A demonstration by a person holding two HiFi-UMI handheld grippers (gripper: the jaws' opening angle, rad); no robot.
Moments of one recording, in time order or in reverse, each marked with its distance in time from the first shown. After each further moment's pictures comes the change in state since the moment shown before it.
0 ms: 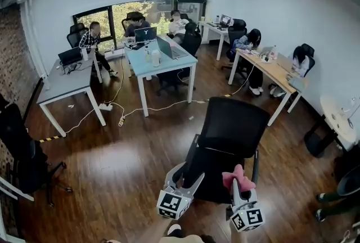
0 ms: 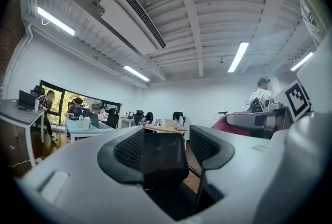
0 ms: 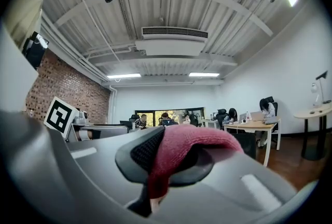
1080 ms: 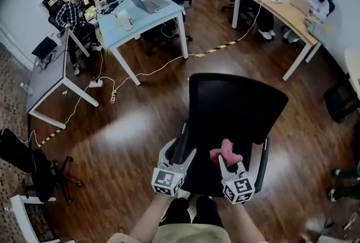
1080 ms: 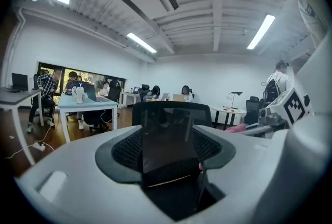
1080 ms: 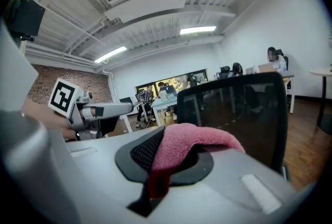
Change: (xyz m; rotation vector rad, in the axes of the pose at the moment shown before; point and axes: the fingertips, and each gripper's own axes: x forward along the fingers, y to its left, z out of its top) left arm 0.278 0.114 -0.183 -0.062 0.271 0.035; right arm 0.229 -0.191 -0.234 0.180 0.388 0.107
